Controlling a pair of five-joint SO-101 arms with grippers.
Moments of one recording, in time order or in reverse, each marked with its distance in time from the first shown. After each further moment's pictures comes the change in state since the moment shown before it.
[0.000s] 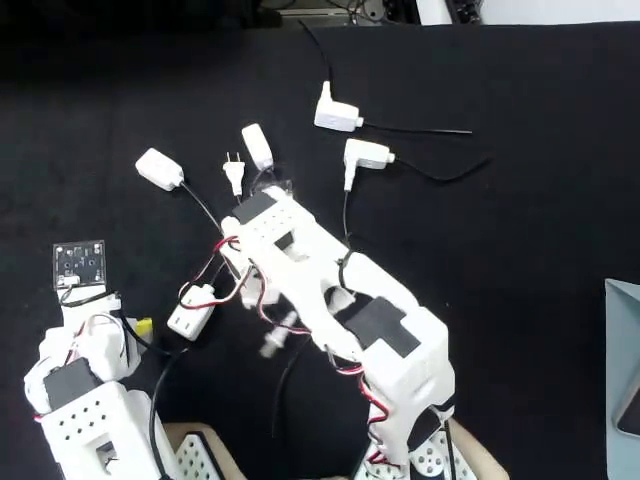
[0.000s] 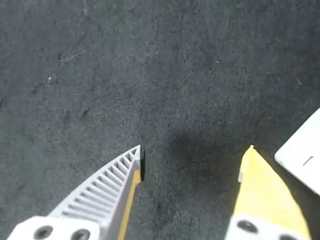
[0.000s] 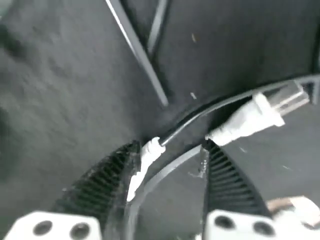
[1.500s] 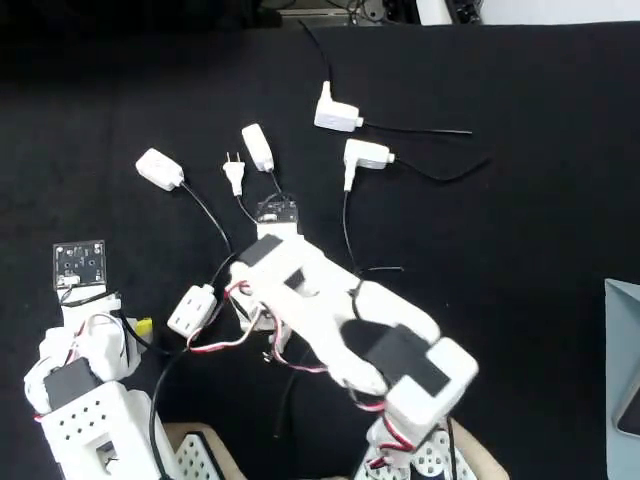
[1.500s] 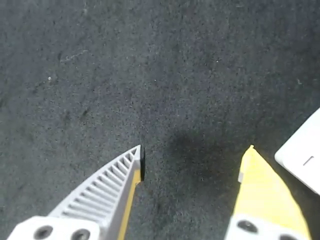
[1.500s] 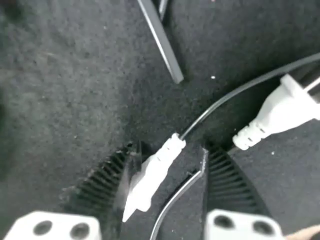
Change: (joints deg) left arm 0.0 0.0 0.0 0.0 0.0; right arm -4.1 -9.2 18.6 -17.9 -7.4
